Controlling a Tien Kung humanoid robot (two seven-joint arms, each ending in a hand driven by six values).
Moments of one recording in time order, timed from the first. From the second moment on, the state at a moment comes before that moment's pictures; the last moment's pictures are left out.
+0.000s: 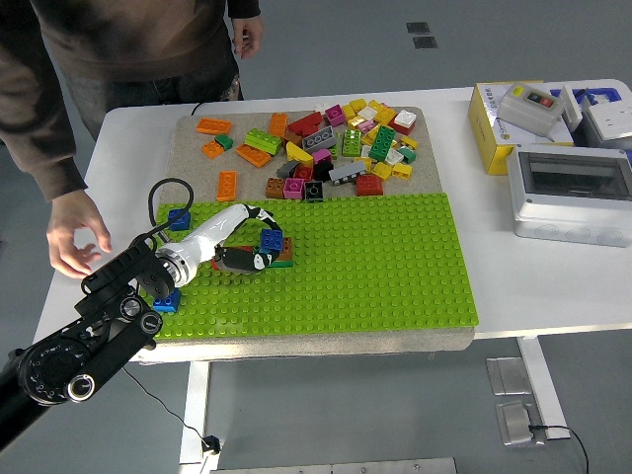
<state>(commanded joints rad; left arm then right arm) -0.53 0.23 -0.78 -1.16 1.60 0.00 0.10 0.18 -0.18 0.73 0.18 -0.48 -0.01 -0.35</state>
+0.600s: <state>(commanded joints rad) -0.54 0.22 -0.79 -1.13 1.60 0.01 0.10 0.18 -0.18 0.73 0.18 -0.48 -0.01 -0.35</state>
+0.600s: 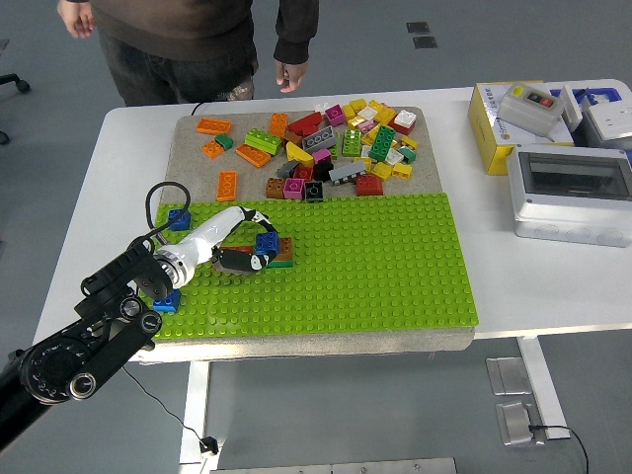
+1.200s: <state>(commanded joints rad) -0.52 0.25 -0.80 -1.13 1.60 0.00 0.10 0.18 -0.18 0.73 0.18 -0.48 -0.01 -0.35</state>
